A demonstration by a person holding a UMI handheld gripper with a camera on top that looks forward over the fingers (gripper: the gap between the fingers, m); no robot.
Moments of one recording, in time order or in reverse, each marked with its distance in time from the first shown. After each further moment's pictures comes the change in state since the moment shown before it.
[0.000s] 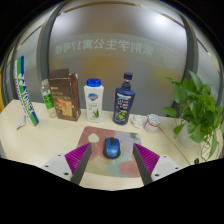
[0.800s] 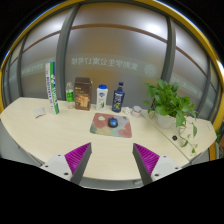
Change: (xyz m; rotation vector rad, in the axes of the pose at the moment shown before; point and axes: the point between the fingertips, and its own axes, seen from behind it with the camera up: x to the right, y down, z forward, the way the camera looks) arm -0.037 0.090 -0.267 0.068 0.084 0.007
